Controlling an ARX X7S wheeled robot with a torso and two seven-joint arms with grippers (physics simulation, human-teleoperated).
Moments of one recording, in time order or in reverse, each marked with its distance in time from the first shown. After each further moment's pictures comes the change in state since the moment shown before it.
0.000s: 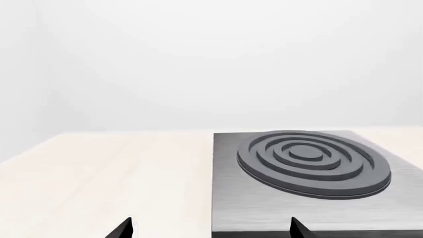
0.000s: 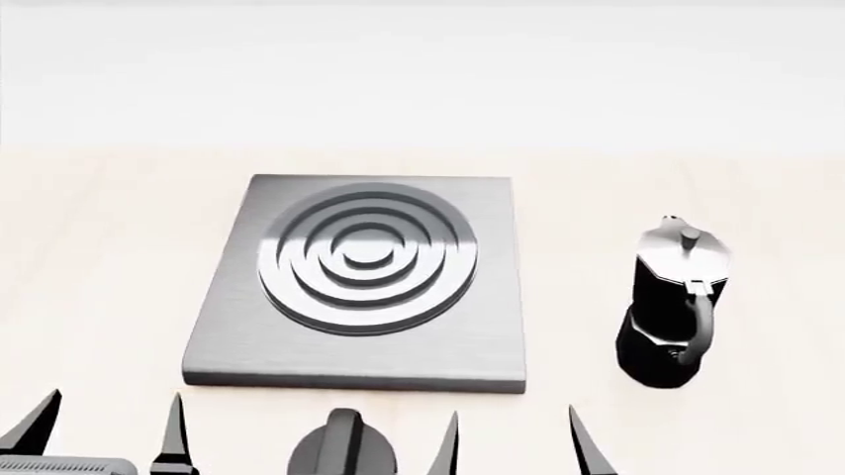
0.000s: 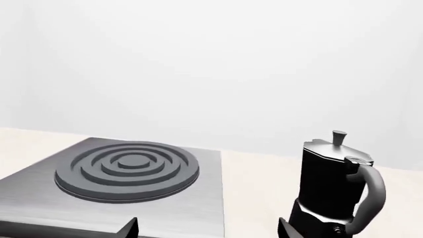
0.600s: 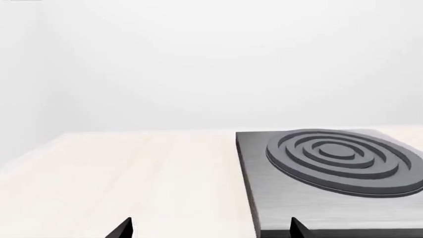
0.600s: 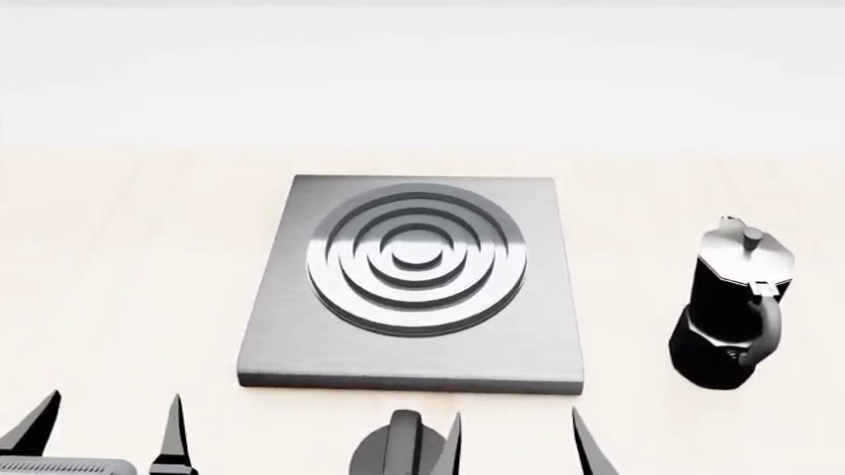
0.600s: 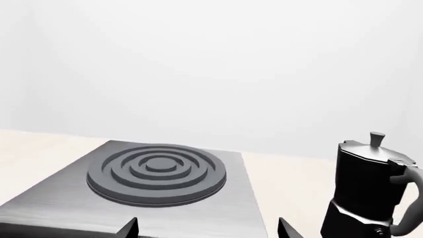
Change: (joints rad) left arm 0.000 -0.008 0.009 -0.002 -0.006 0.004 -0.007; right arm -0.001 0.007 -0.007 0.005 0.014 -0.013 0.012
